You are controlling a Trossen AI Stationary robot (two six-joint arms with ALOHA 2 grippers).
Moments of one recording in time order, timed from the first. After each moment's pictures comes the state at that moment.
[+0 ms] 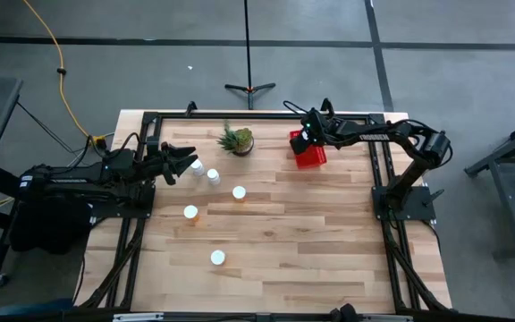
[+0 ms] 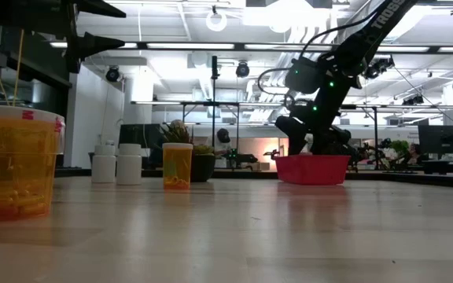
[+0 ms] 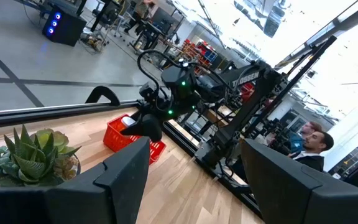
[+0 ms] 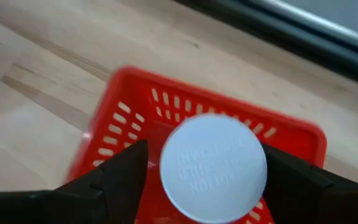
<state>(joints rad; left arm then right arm) 0.04 0.35 0.33 0.07 -0.36 -0.61 -0.60 1.65 0.89 -0.20 0.19 0.43</state>
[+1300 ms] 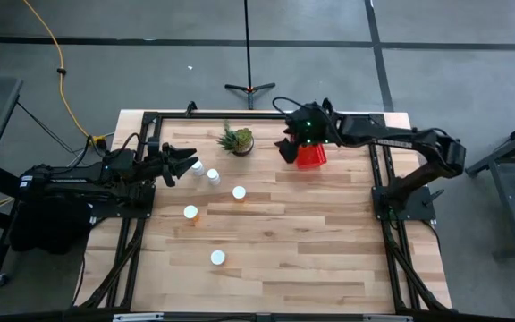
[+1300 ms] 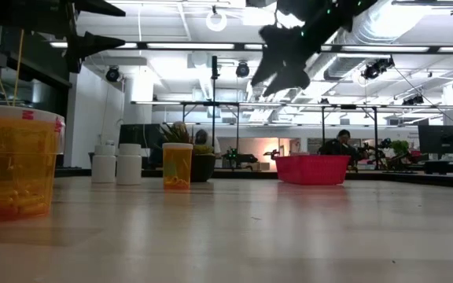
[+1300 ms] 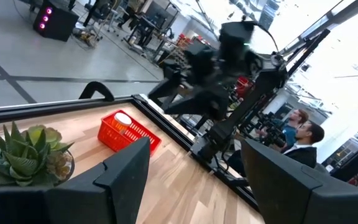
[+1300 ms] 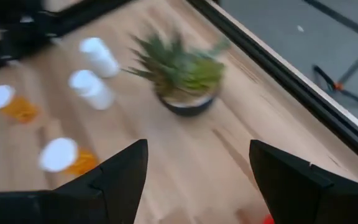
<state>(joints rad) 0.04 0.35 0.33 0.06 -0.32 -0.61 -0.38 1.48 1.15 -0.33 0.00 0.23</state>
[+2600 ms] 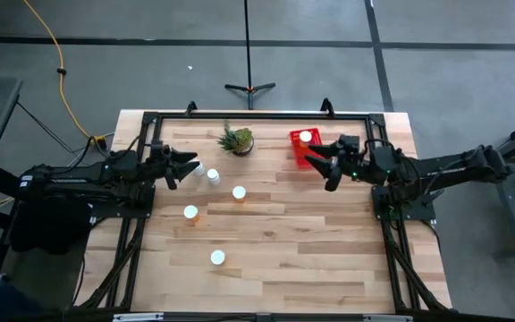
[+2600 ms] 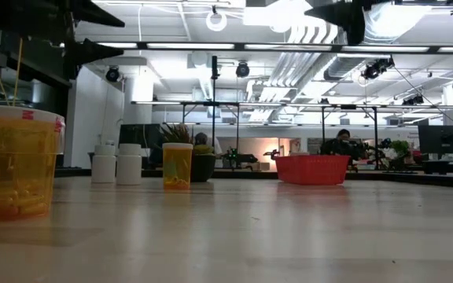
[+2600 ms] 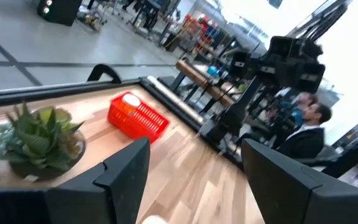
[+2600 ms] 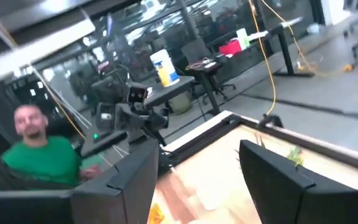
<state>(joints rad) 0.04 0.35 0.33 -0.03 -0.30 -0.60 0.07 0.86 0.61 0.31 0.42 0.46</state>
